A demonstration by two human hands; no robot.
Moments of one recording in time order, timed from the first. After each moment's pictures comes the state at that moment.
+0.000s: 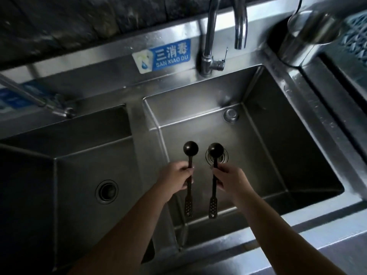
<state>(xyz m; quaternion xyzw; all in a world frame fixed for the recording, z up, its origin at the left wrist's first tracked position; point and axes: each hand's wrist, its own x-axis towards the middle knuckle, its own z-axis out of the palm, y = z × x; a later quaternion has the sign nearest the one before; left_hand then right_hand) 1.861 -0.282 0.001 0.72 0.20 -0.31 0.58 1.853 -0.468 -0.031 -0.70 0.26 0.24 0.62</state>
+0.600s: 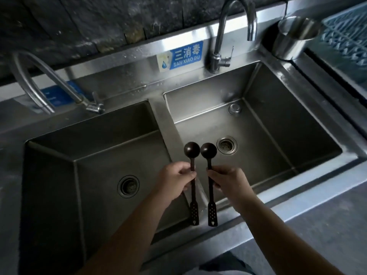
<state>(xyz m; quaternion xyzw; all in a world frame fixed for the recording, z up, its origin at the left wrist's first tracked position) 1.763 -0.180 0.049 0.76 0.12 -0.24 0.59 1.745 -0.359 0.048 -0.72 0.20 0.17 0.64</state>
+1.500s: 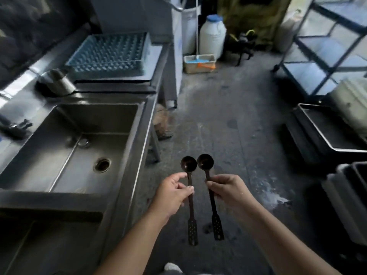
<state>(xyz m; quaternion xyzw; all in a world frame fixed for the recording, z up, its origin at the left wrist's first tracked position) 1.453 -0.286 0.115 0.68 -0.33 -0.49 0.43 1.286 -0.361 0.106 -0.53 0.49 -0.24 0.65</state>
